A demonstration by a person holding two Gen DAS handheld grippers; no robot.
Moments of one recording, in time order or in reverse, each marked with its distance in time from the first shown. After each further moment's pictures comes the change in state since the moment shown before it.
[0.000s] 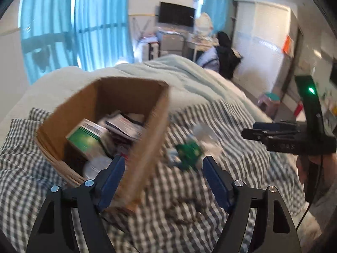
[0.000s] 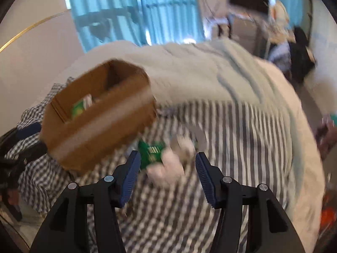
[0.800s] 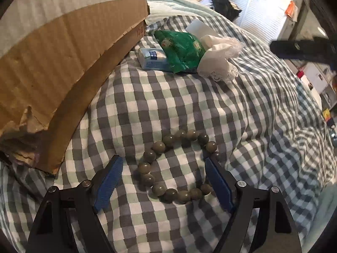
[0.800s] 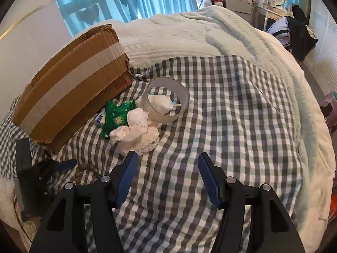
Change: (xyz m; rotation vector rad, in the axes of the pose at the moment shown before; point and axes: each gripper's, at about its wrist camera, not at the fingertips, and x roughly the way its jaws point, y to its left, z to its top) left arm 0.141 -0.023 -0.117 0.044 0.294 -0.030; right arm 0.054 -0.033 -0.028 0.027 0.106 0.029
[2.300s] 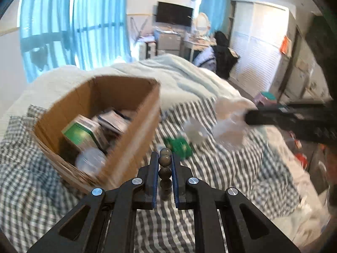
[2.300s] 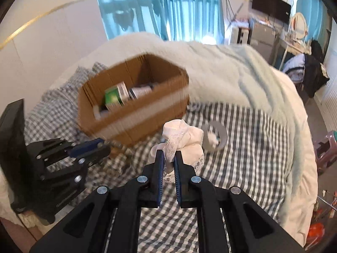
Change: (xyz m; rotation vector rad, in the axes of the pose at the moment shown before) left arm -0.185 0.018 0.069 -0.081 -0.308 0.015; right arm -0.136 0.127 0.037 -0.177 -0.096 0.041
